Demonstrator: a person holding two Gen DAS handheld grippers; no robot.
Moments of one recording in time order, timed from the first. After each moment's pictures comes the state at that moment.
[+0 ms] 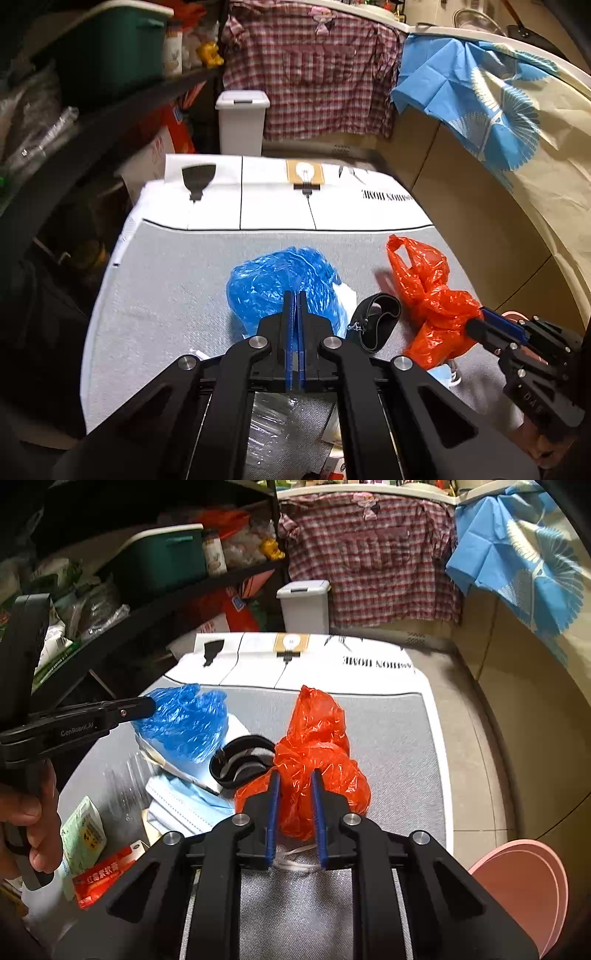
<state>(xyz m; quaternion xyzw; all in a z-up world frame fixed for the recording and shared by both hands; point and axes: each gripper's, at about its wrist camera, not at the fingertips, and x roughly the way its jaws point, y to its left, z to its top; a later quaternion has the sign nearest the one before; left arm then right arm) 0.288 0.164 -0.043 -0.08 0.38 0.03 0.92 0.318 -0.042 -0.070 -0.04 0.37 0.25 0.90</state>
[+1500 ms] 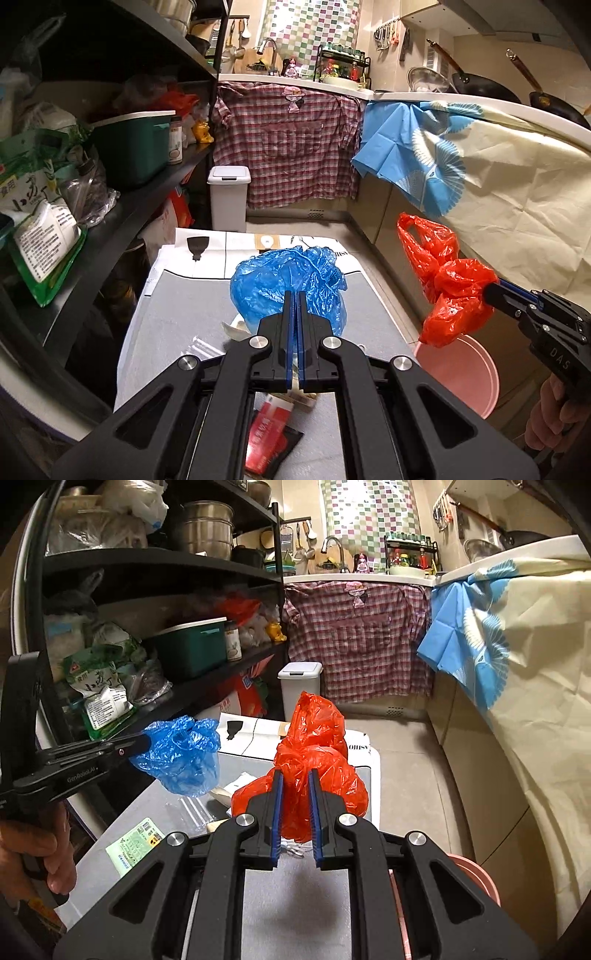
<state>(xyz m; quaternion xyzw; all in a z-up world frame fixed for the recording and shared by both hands) 0.154 0.104 0.064 -0.07 0.26 0.01 0.96 0.196 -0.117 0.065 -0.03 0.24 0.25 0.94</state>
